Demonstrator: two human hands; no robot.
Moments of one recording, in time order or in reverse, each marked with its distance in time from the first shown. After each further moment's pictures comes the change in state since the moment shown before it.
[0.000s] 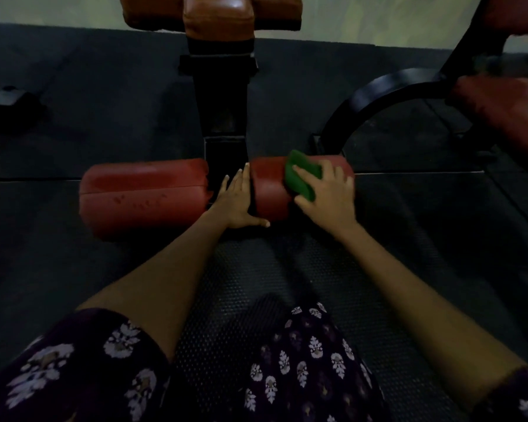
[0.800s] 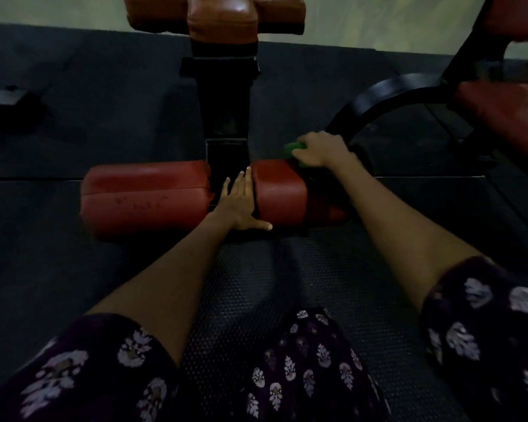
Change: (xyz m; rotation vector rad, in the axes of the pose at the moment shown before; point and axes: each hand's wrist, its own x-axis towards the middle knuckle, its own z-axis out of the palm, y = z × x) left_hand 0.006 0.007 0.000 0.150 -0.096 -0.042; right_hand 0.108 0.002 -0.029 -0.005 -0.373 0.045
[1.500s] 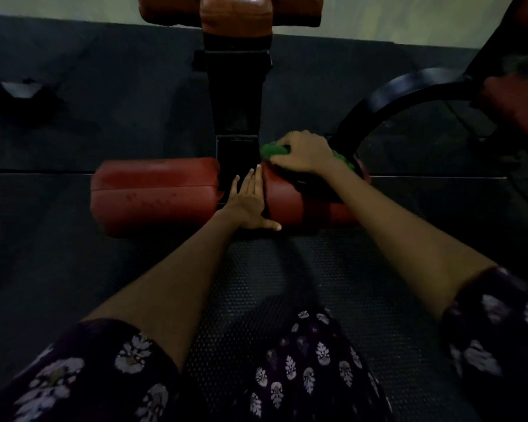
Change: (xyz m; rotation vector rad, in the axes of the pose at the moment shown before) left_hand 0.000 0.002 -0.005 0.012 -0.050 -0.018; right_hand 0.000 -0.037 0.012 0.062 0.096 -0.309
